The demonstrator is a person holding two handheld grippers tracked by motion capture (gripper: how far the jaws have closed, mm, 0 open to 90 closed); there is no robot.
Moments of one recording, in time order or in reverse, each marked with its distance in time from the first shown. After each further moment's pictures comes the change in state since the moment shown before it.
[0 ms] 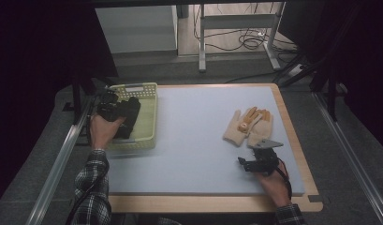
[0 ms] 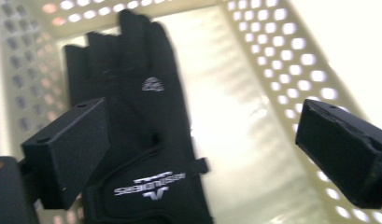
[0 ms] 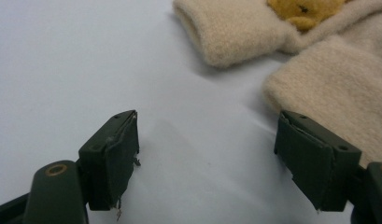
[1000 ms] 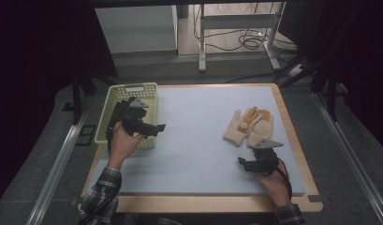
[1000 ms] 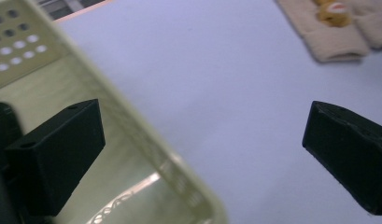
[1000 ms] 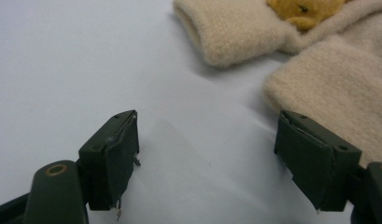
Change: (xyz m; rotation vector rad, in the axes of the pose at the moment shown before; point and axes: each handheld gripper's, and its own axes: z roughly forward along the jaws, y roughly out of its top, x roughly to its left) left arm -0.109 -0.026 -0.013 -0.135 -0.227 0.321; right arm 0.000 0.000 0.000 0.002 0.000 0.000
